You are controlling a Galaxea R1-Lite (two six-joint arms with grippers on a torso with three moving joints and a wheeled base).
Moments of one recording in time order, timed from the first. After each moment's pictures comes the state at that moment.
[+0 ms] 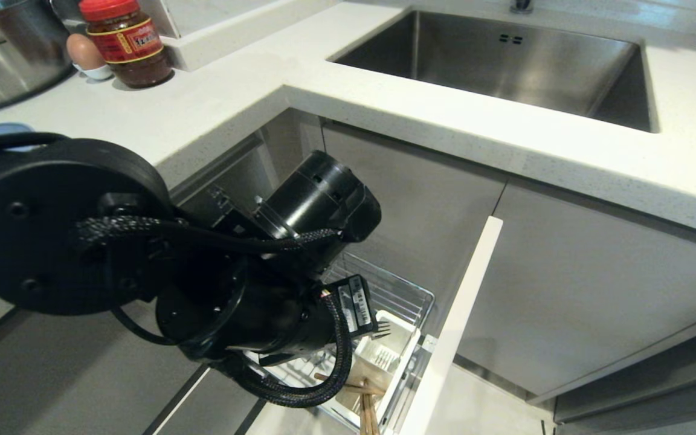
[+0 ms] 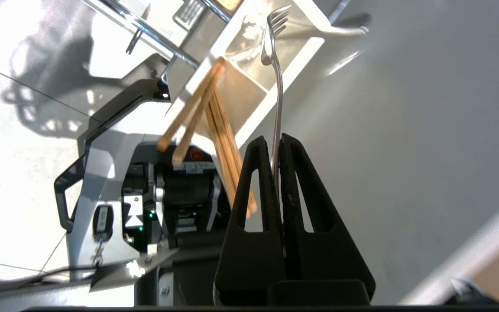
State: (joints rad) left arm -0.98 1.71 -1.42 0.67 0.31 -0.98; right arm -0.01 0.00 0.00 -0.01 -0.05 0.10
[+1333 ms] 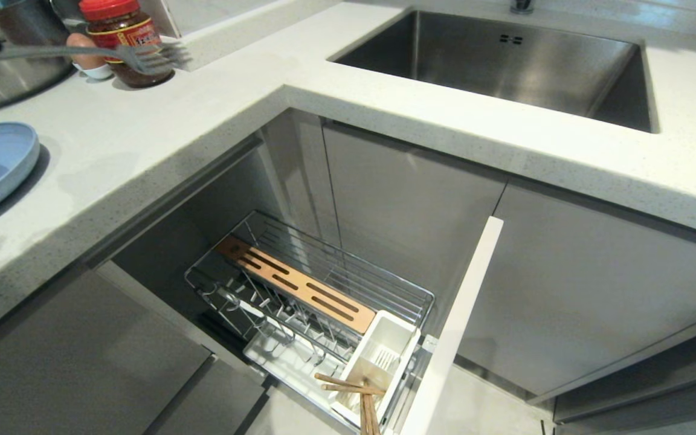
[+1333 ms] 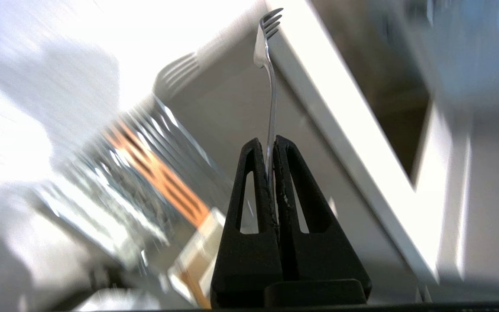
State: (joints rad) left arm -0.64 1.18 -1.80 0.78 0.39 -0.71; right arm -0.01 0.00 0.00 -0.01 -0.05 0.10
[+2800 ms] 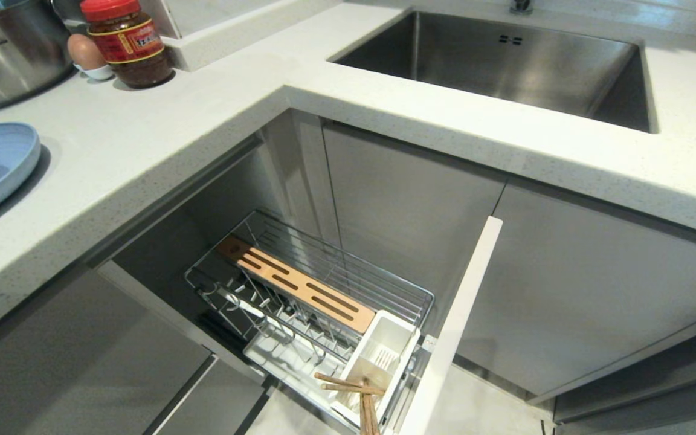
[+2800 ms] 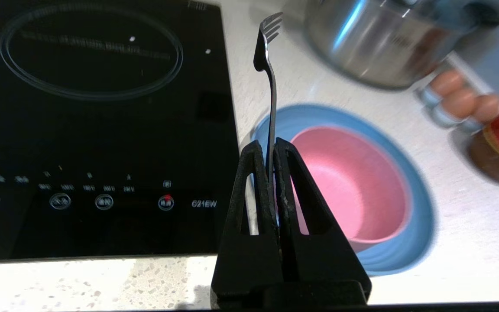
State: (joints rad) left arm 0.49 0.81 -1.01 0.14 0.38 -0.46; right arm -0.01 0.00 0.00 -0.01 -0.05 0.10
